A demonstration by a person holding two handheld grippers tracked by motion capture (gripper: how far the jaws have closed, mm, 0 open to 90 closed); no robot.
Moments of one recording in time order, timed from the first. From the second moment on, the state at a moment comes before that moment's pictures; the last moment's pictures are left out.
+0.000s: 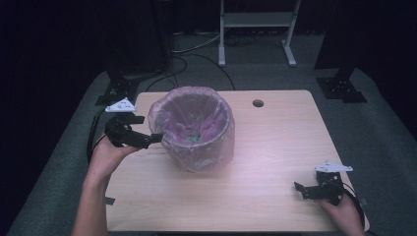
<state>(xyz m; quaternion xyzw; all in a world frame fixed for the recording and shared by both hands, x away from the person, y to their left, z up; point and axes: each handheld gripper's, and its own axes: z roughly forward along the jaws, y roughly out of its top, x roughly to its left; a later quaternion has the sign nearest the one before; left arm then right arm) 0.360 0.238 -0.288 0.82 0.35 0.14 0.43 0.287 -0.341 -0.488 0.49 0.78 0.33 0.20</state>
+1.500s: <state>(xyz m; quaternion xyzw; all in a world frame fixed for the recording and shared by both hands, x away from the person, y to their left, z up) 0.393 0.211 -0.309 0.84 0.34 0.10 0.40 0.287 -0.341 -0.489 0.49 0.78 0.33 0.20</state>
